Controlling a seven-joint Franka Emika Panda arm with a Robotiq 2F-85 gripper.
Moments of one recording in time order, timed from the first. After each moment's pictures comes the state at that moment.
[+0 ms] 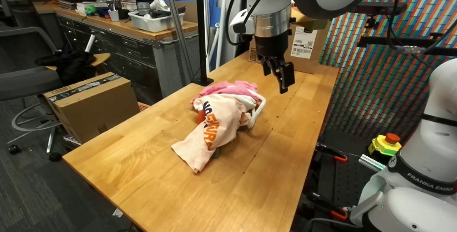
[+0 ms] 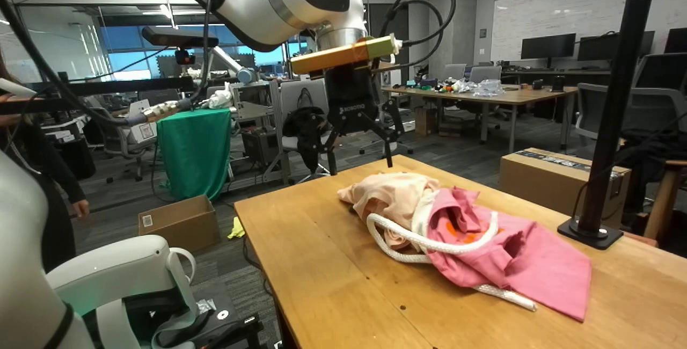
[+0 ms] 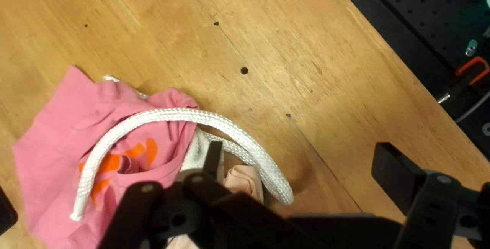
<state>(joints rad) 0.17 -0.26 0.10 -2.35 -0.32 1.87 -0.48</state>
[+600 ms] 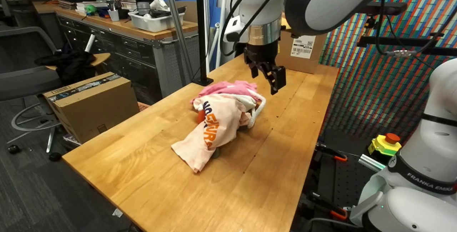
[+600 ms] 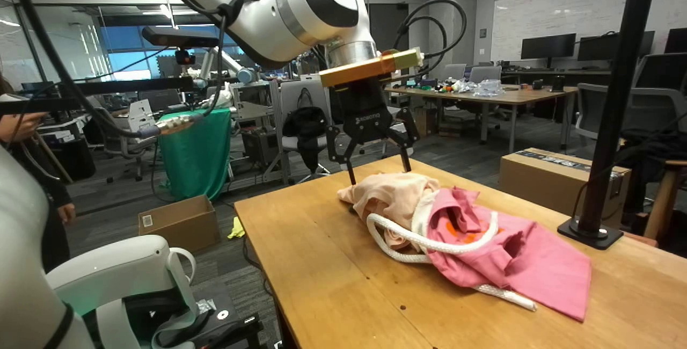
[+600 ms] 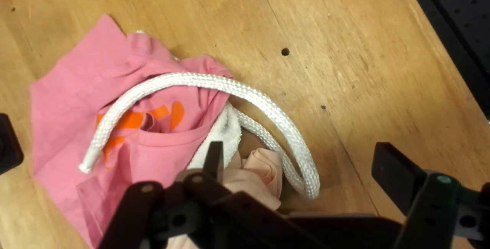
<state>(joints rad) 0.17 -0.20 0.09 -2.35 -0.40 2.01 -0.62</state>
